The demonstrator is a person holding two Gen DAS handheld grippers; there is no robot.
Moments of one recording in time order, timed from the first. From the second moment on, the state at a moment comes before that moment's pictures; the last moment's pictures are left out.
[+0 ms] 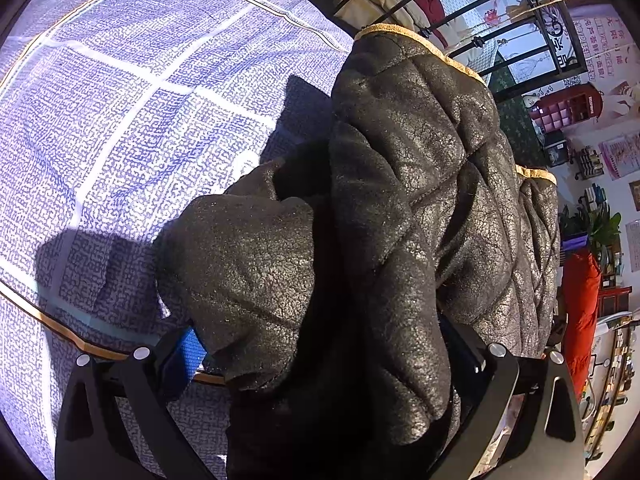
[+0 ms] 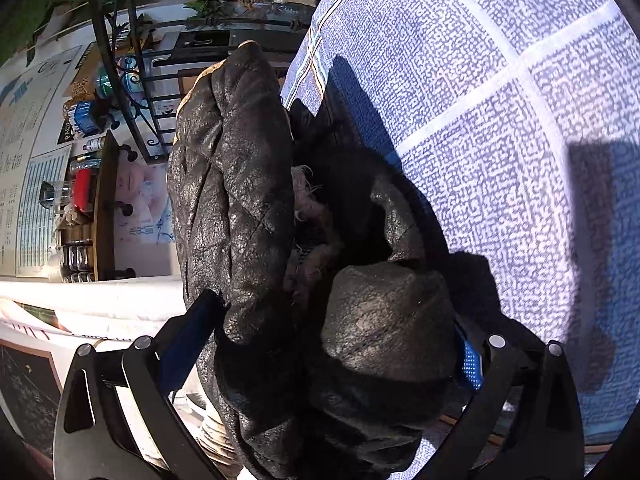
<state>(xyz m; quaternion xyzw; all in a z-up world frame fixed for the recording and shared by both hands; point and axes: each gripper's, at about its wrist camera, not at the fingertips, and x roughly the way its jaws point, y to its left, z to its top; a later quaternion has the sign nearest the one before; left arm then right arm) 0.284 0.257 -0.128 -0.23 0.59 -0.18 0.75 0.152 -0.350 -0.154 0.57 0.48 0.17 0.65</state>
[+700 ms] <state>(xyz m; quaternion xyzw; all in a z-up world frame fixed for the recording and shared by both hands) 0.234 0.196 0.006 -0.06 0.43 -0.17 0.89 0.117 -0.294 -0.037 0.40 0.44 0.10 0.80</state>
